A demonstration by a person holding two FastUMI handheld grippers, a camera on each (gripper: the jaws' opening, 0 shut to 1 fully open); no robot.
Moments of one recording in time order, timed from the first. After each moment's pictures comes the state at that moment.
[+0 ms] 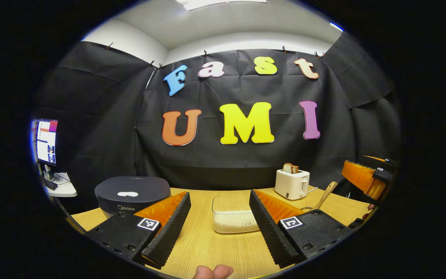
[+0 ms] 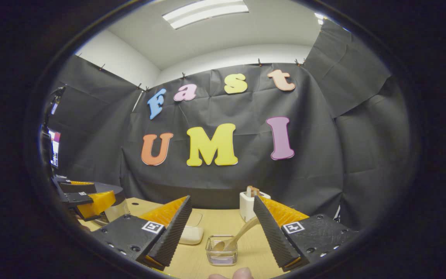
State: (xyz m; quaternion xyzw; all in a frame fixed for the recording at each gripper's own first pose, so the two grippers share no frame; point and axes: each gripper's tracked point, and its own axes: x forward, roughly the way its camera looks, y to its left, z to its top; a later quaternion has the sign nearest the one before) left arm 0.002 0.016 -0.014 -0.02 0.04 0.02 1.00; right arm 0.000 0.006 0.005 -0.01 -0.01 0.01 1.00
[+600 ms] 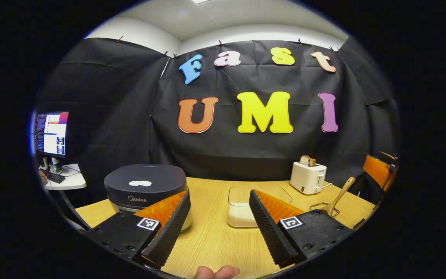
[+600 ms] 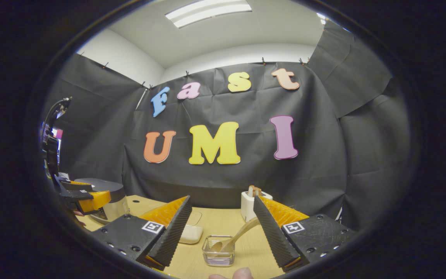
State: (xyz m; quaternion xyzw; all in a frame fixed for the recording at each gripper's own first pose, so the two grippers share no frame) left arm 0.008 0.051 -0.044 -0.04 0.09 0.09 0.99; right arm 0.012 -0.004 0.002 -0.02 -0.01 0.03 1.00
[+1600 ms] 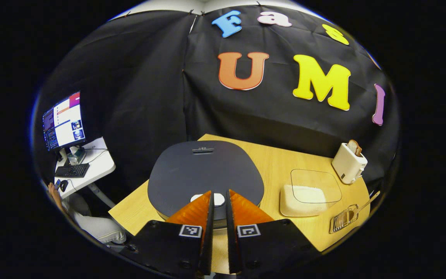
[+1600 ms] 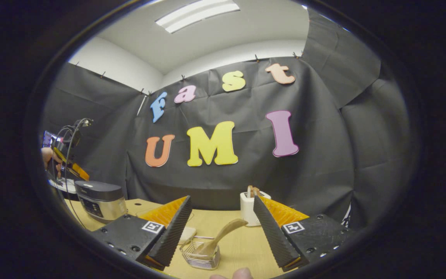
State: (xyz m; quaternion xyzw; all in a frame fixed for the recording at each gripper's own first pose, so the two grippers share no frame) left arm 0.033 0.205 -0.059 -0.09 0.33 0.18 0.92; right arm 0.033 -0.062 -0.012 0.02 -0.02 0.05 1.00
